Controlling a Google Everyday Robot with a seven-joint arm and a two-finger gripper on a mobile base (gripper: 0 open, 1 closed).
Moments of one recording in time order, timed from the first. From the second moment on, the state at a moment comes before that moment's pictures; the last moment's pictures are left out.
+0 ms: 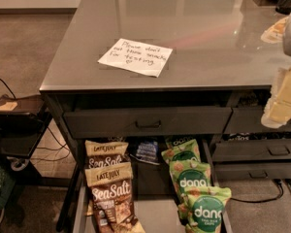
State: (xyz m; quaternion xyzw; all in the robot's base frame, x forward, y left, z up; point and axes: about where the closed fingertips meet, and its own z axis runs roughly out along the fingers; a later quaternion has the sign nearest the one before) arm 0.438 -0.217 0.976 -0.60 0.78 -0.03 0.16
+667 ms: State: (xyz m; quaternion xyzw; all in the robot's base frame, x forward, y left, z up) arm 0.438 -0.215 0.975 -0.60 0.78 -0.03 0.17
